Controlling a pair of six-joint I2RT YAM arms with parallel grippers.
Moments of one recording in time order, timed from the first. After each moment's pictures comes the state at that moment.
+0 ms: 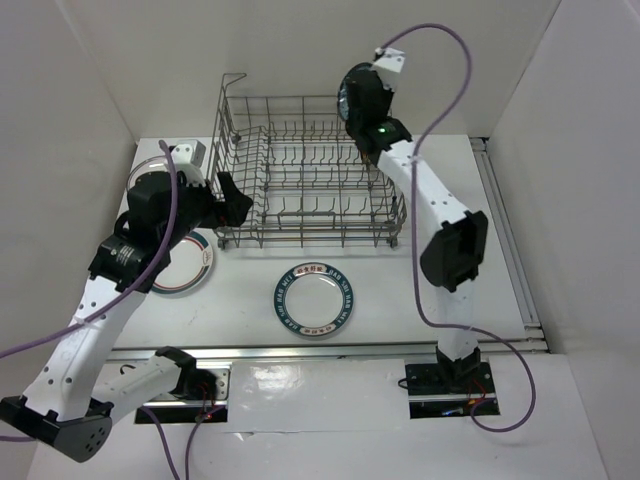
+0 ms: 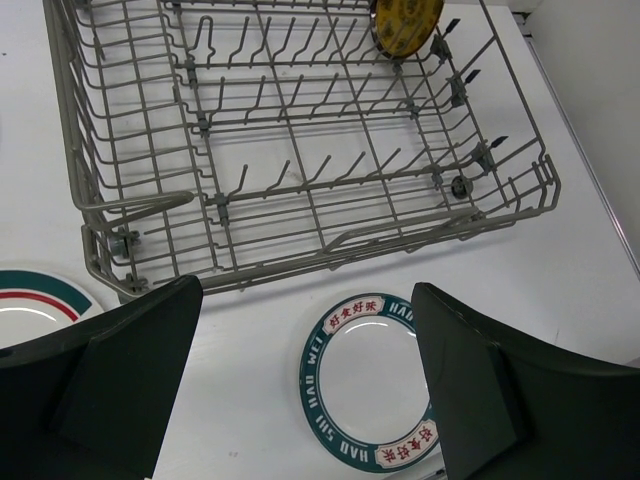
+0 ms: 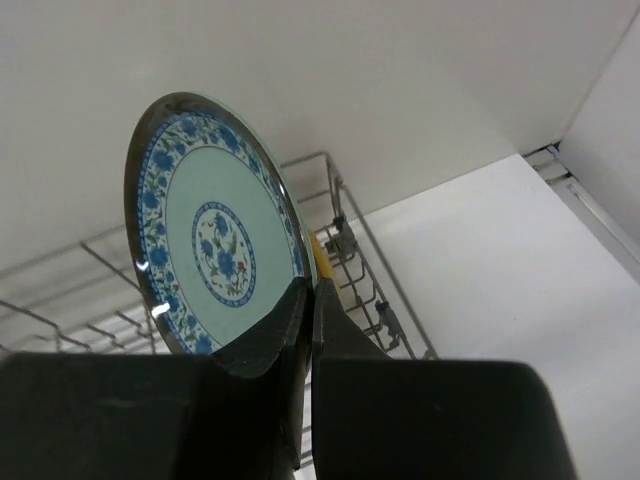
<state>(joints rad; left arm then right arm) -0.35 0.96 1.24 -0.60 0.01 -0.33 0.45 2.00 2.10 -0.28 0.83 0.31</state>
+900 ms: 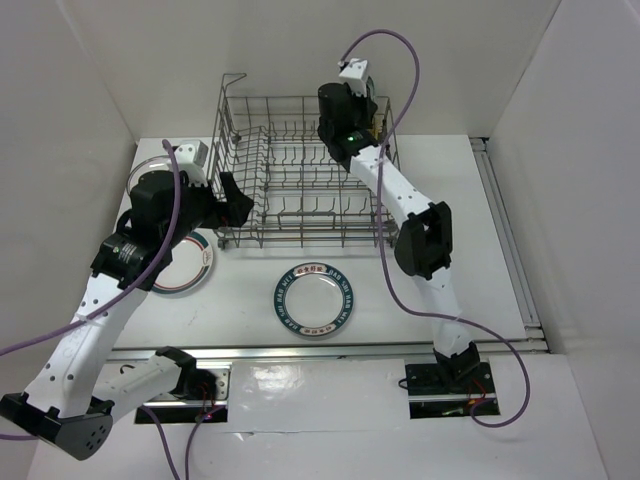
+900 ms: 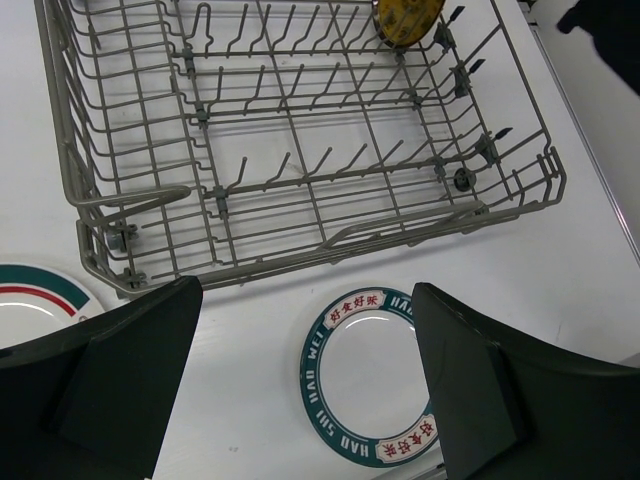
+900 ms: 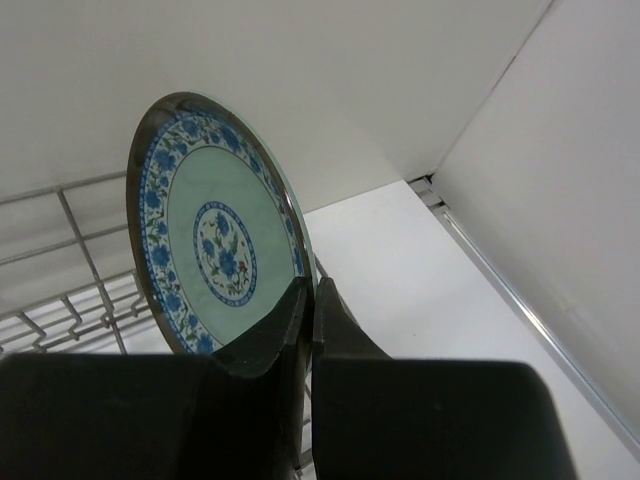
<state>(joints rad) -0.35 0.98 1.24 -0.60 0.01 -0.33 0.53 2.31 2.34 -0.13 1.13 -0.11</state>
